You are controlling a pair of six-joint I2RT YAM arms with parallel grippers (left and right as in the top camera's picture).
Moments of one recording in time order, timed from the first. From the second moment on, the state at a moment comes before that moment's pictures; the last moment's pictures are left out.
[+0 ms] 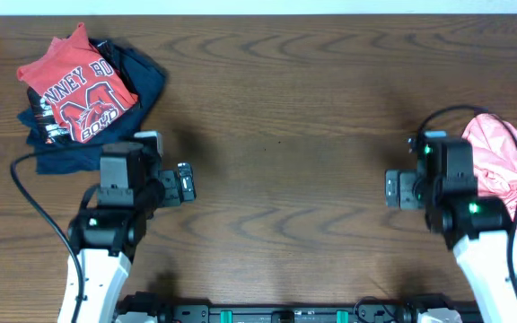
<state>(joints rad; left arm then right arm) -0.07 0.98 0.77 -0.71 0.09 -0.20 0.08 1.07 0.83 -0.82 0.15 0.05</state>
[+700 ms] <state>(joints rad) -0.07 0.99 0.79 -0.73 0.10 -0.20 -0.39 1.48 0.85 -0.70 0.25 0.28</state>
